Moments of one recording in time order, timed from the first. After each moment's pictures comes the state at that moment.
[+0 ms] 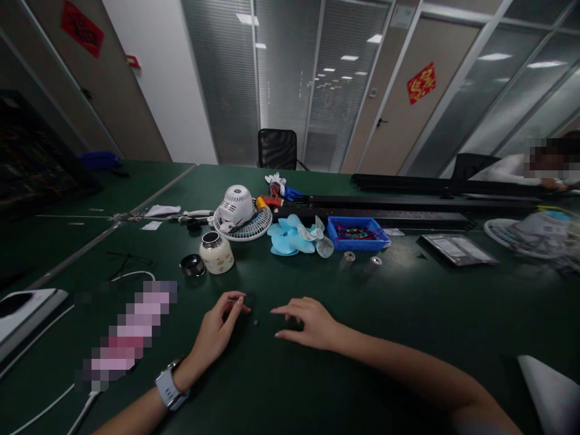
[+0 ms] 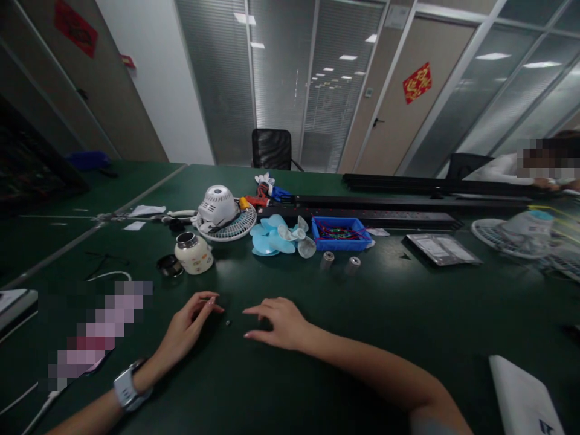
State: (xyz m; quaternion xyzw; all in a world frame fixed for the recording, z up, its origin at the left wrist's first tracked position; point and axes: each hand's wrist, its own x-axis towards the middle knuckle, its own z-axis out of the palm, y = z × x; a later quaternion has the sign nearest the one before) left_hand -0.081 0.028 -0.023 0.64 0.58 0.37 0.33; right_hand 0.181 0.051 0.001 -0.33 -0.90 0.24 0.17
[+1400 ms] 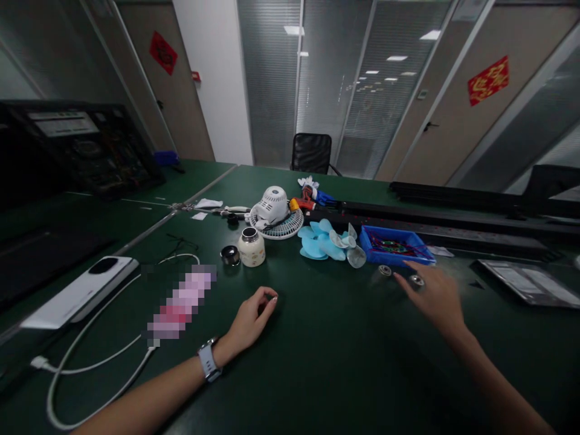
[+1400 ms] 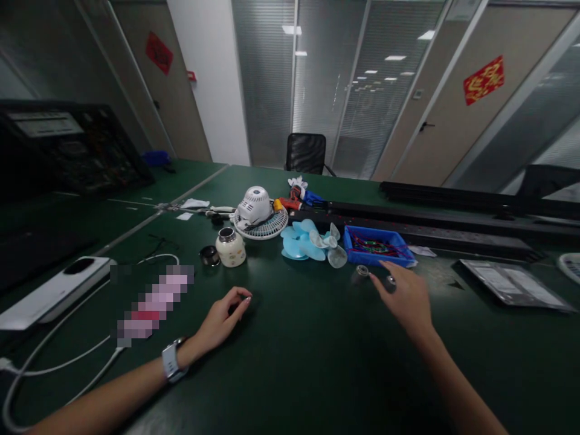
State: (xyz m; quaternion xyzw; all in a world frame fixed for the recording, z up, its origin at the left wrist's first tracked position) left_hand -0.074 0.024 -0.018 0.66 0.58 0.36 0.32; right_hand 0.350 0.124 0.016 -0.56 -0.76 -0.19 0.27
